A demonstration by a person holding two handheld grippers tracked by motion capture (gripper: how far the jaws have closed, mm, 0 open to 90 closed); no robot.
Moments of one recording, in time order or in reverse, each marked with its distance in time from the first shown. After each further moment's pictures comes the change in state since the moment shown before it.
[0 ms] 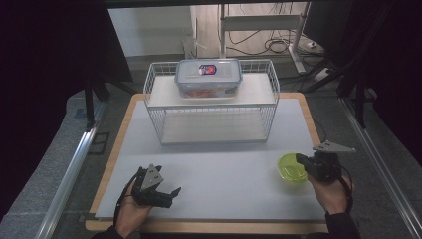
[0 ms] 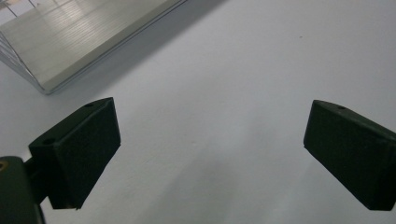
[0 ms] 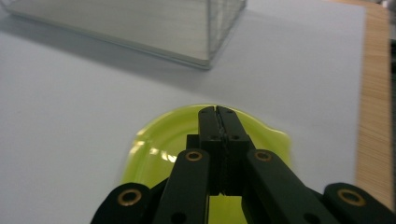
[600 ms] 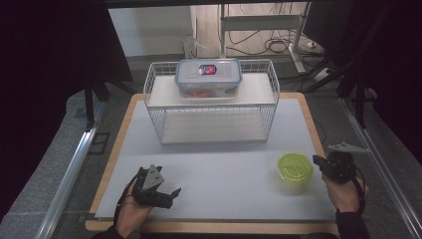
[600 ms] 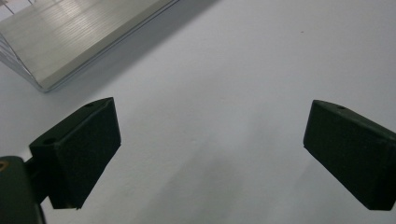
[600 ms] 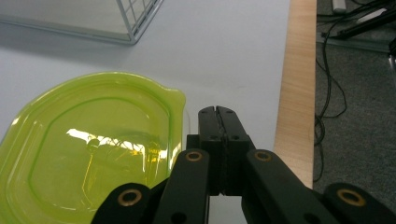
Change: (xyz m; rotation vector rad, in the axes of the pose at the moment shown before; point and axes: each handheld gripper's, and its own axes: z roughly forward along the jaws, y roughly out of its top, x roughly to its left) left arm -0.001 -0.001 0.002 0.009 -0.001 0.002; right arm -0.041 -0.019 0.002 0.064 -0.119 0.082
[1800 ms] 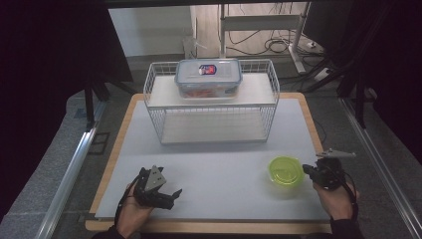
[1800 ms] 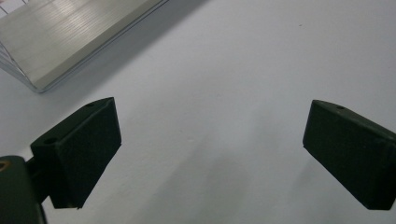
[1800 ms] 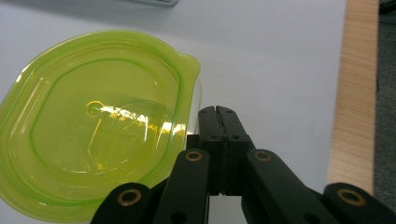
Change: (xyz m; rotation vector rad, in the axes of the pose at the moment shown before) left arm -0.003 0.000 0.003 0.018 0.002 0.023; right arm 0.029 -0.009 0.004 0.095 0.073 -0.019
